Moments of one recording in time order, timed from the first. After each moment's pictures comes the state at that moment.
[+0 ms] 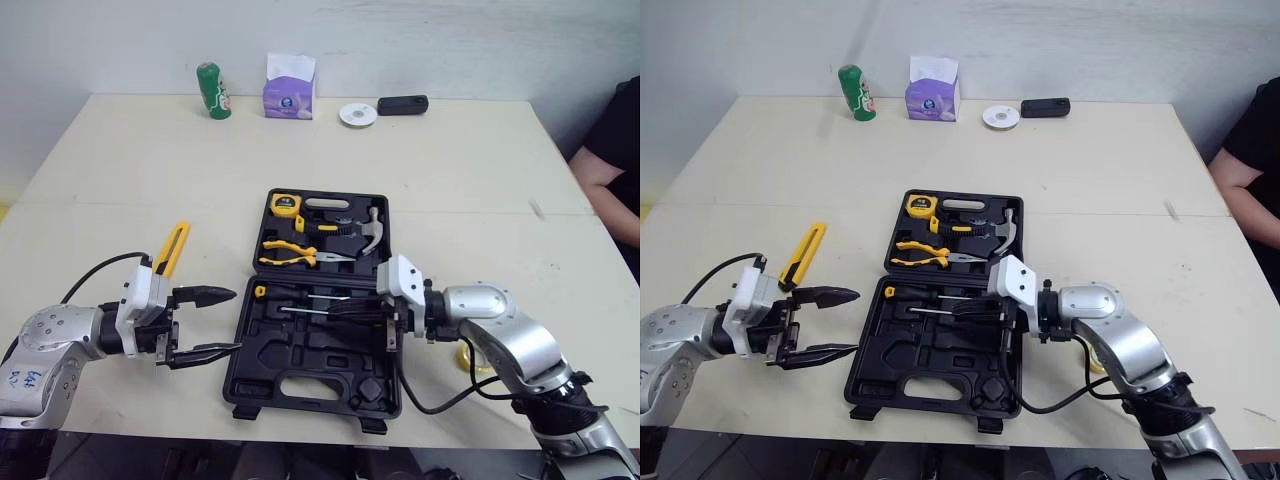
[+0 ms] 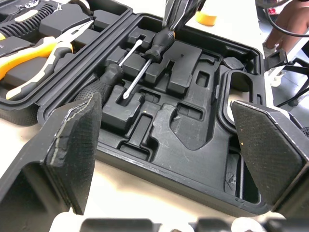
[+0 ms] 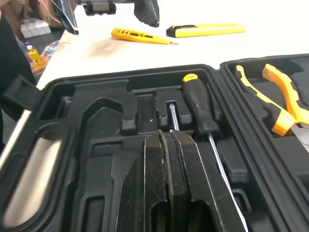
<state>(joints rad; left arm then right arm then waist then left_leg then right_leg) -0.03 0.84 0.22 -0.18 -0.62 0.27 -1.24 -0.39 -0.56 0.28 -0.27 0.36 0.41 1.01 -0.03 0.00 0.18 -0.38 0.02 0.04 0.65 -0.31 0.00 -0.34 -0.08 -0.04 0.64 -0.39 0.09</state>
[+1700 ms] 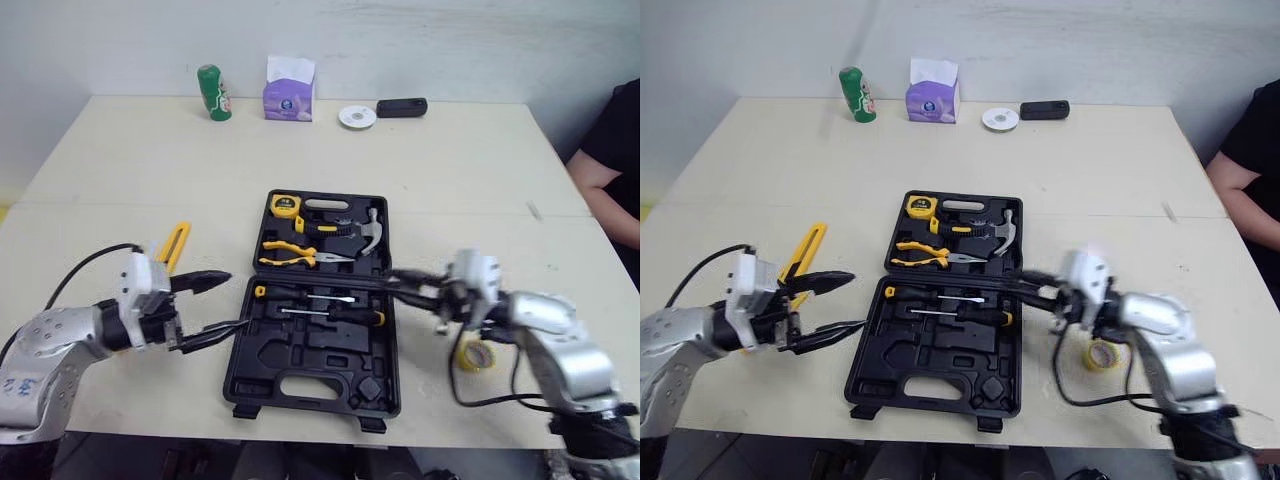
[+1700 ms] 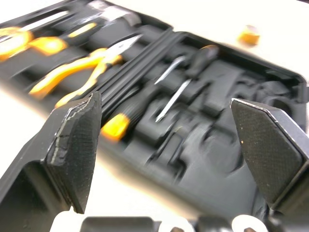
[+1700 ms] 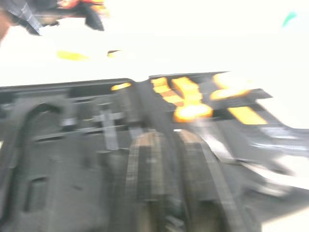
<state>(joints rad) 0.06 0.78 0.40 -0.30 -0.63 0.40 -1.00 -0.13 -0.68 -0.17 -0.30 0.48 0.20 1.02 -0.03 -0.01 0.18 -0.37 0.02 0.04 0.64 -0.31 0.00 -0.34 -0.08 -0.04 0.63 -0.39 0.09</state>
